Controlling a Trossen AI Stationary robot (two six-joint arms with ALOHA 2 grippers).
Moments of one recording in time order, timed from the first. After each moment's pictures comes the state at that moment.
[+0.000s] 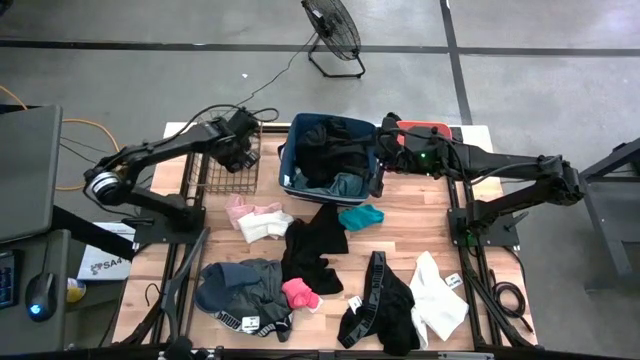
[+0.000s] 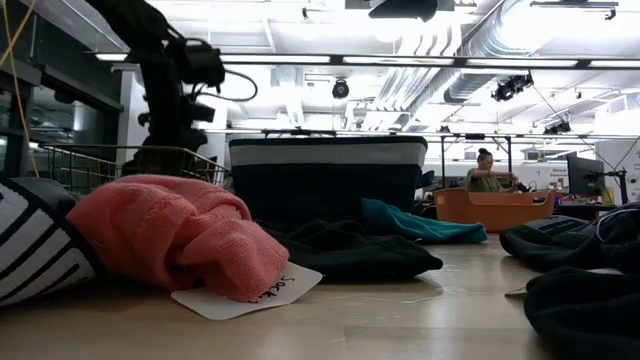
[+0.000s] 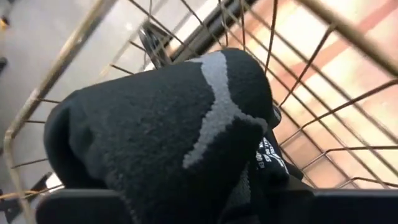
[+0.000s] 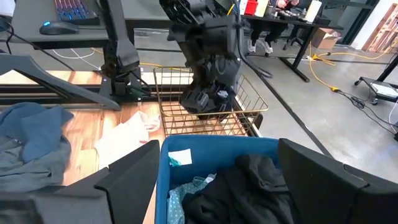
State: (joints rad) left arm 0.75 1.32 0.90 -0.66 -0.45 0.04; right arm -0.14 1.21 1.16 -0.23 0.16 -0.10
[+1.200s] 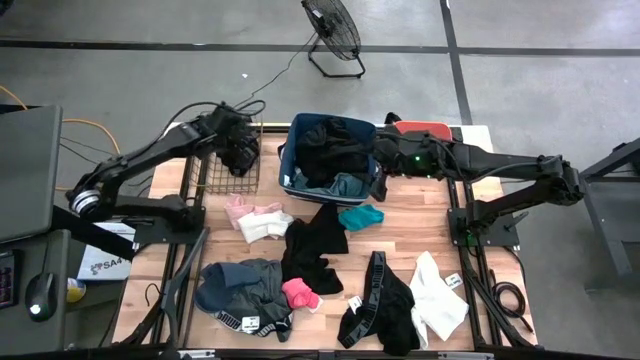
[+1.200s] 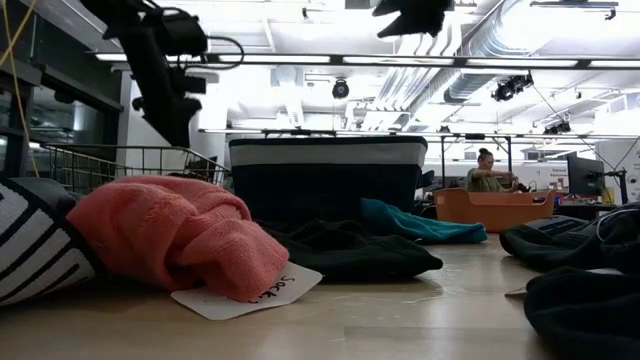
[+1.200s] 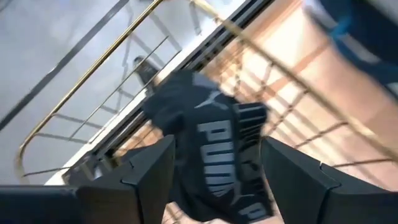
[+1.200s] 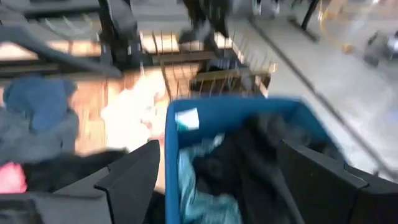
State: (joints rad) left arm 0.77 1.11 0.90 -0.69 -0.29 0.07; right arm -0.14 1.21 1.16 -0.40 0.16 0.00
